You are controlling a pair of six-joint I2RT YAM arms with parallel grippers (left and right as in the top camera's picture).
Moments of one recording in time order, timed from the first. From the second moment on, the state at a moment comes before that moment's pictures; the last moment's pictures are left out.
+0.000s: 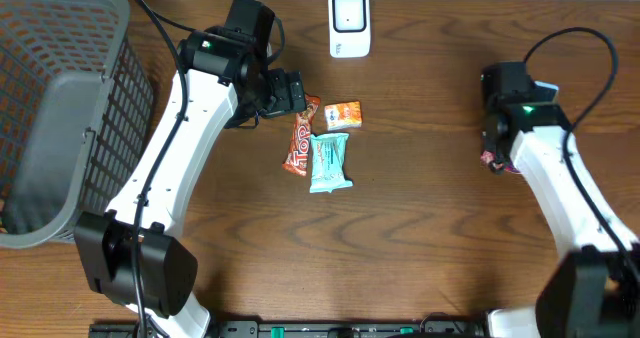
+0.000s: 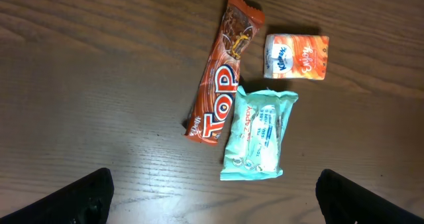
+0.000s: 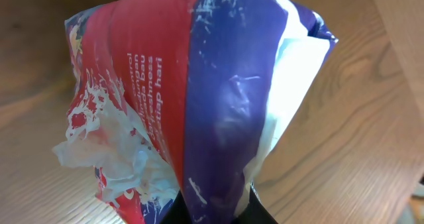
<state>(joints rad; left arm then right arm) -0.30 1.80 1.73 -1.20 0.12 -0.48 0.07 1.62 1.19 -0.88 0.64 0.44</state>
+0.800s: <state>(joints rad) -0.30 1.80 1.73 -1.20 0.12 -0.48 0.33 1.73 1.62 -1.02 0.33 0.38</state>
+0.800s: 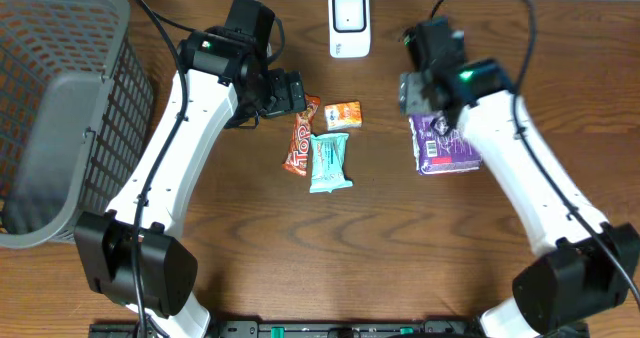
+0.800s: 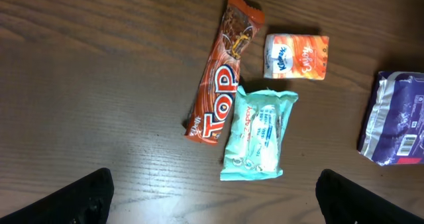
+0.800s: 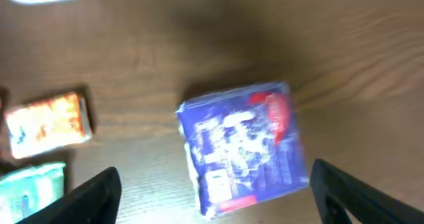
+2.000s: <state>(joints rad) -0.30 1.80 1.73 -1.20 0.12 -0.48 -0.23 2.19 1.57 -1.02 -0.60 0.00</state>
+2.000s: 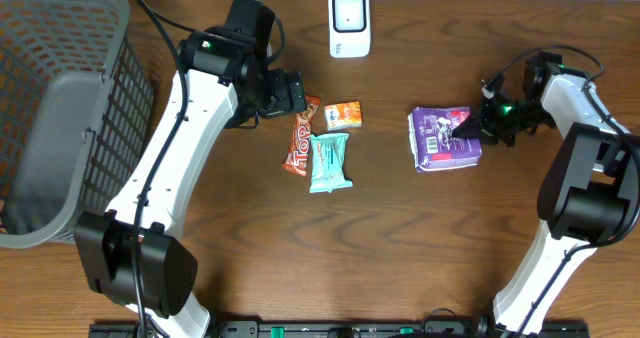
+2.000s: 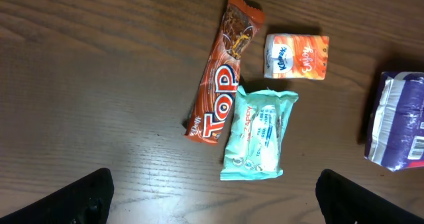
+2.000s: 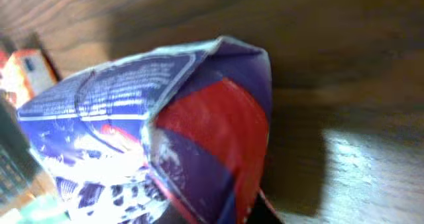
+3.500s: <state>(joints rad) -0.30 1.80 1.73 -1.20 0.12 -0.48 0.41 2.10 2.00 -1.17 0.27 0.38</state>
